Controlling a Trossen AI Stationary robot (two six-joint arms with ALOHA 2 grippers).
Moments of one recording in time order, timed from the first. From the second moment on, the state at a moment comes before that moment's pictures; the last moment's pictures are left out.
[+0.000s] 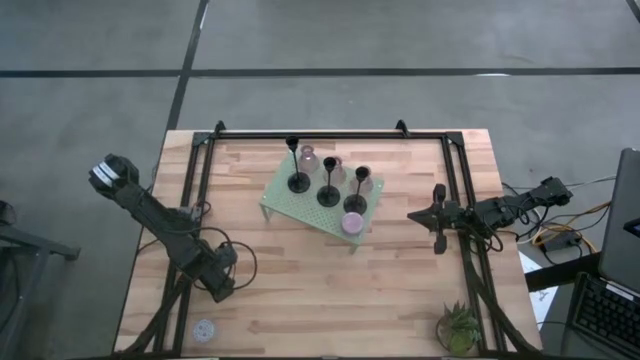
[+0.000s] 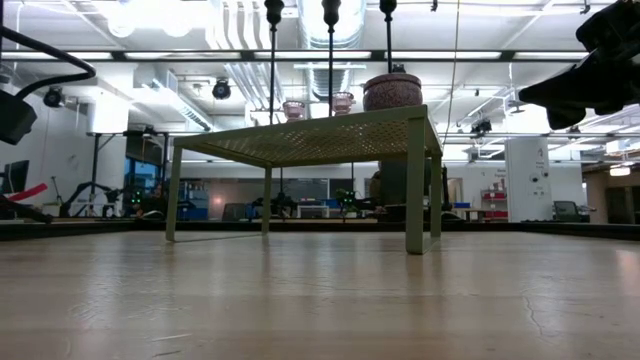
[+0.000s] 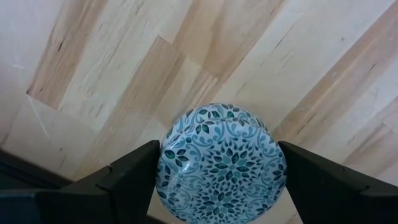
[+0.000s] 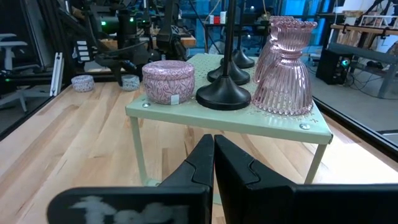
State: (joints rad) left arm -0.78 1.28 0.63 -0.82 0.08 -1.41; right arm 0.39 0.04 0.07 -0.16 0.50 0.10
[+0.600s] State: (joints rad) left arm -0.78 1.28 0.61 -0.78 0.06 -1.42; right arm 0.39 0.04 0.07 -0.16 0.50 0.10
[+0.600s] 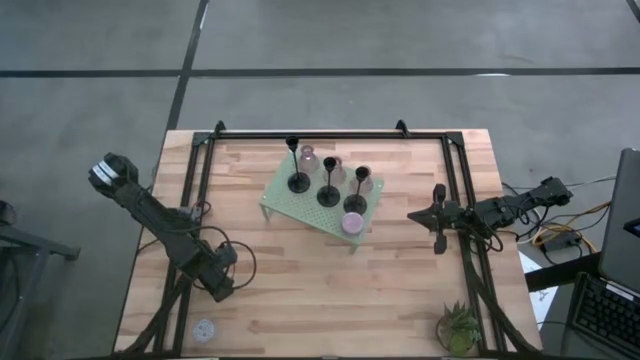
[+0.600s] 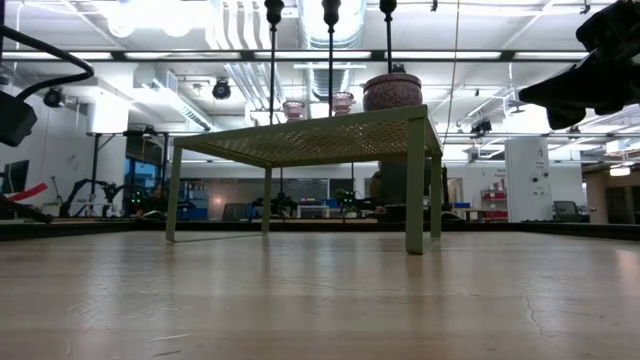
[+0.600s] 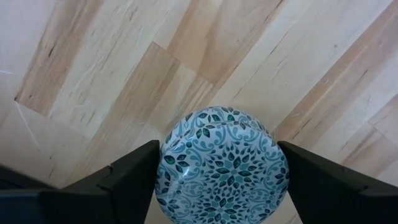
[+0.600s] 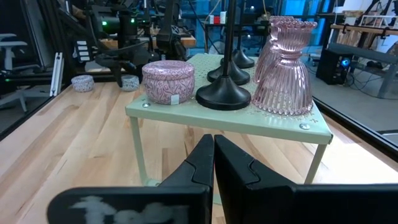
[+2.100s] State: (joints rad) left arm -0.38 1.14 0.72 -0.70 -0.03 -0.93; right arm 0.39 0.04 0.07 -0.16 0.50 0.10
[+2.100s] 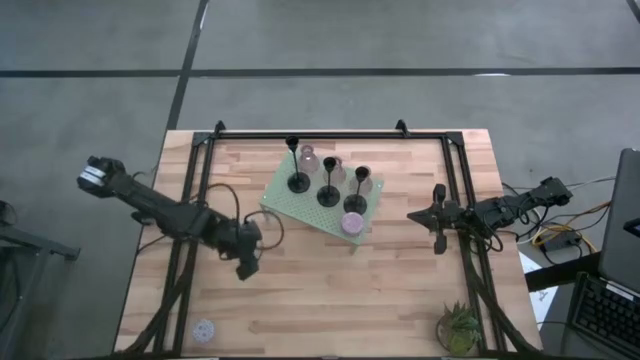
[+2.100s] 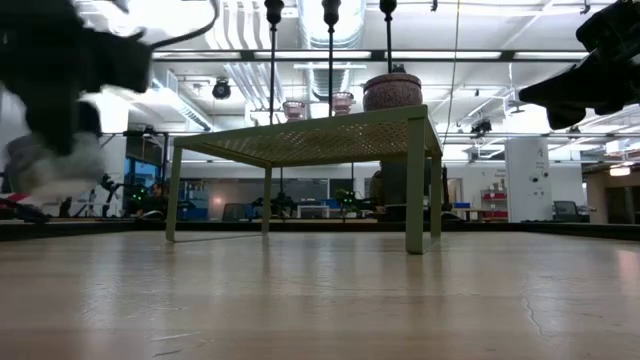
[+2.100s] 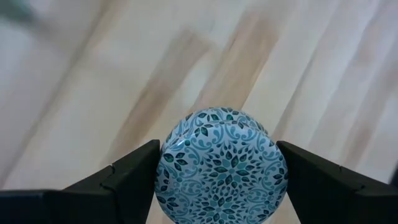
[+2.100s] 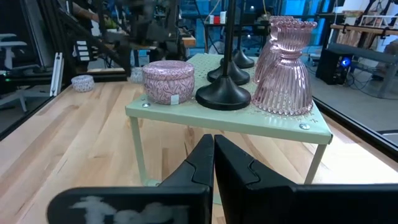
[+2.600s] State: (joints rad) left arm -0.20 1.15 0.95 -0.60 -0.28 -0.78; right arm 0.39 0.04 0.07 -0.16 0.50 0.10
